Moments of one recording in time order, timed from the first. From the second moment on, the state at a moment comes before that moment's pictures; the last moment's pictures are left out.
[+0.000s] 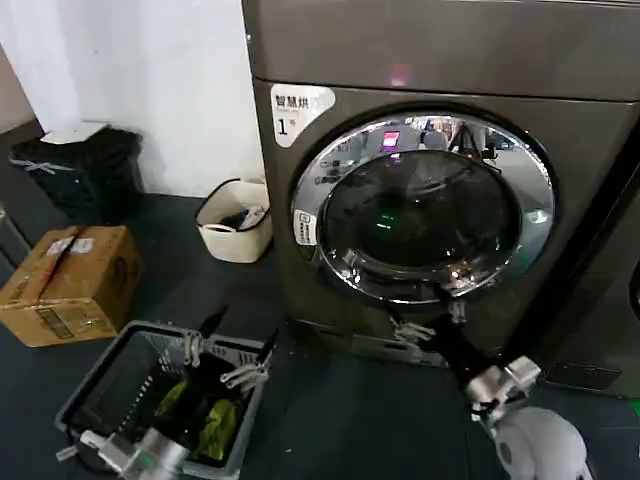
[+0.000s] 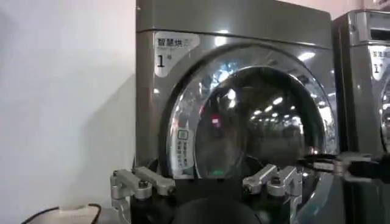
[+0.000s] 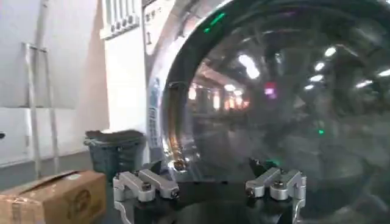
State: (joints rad) left arm 1.62 -1.41 -0.63 -2.32 -0.24 0.02 0.39; right arm -1.11 1.20 0.41 2.02 0.40 -0.22 -0.35
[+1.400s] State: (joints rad) left arm 1.65 -1.42 -0.64 -2.34 -0.23 0.02 0.39; right arm -0.65 1.29 0.14 1.61 0.36 -0.20 -0.44
